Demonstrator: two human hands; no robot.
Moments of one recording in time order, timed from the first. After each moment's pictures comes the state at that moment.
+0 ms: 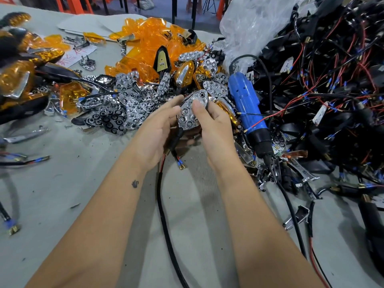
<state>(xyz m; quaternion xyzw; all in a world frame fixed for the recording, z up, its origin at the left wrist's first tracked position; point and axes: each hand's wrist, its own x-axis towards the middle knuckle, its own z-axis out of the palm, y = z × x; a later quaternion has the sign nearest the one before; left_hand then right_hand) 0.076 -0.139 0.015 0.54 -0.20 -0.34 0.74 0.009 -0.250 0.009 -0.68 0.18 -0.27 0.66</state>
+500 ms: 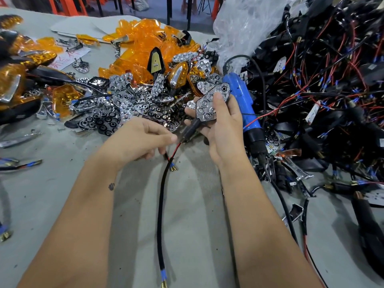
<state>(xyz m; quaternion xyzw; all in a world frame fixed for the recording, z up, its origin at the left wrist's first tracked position) 0.096 -0.110 0.020 0.77 -0.29 -0.29 0.49 0.007 -0.266 0.017 -0.47 0.18 -0.33 0.80</state>
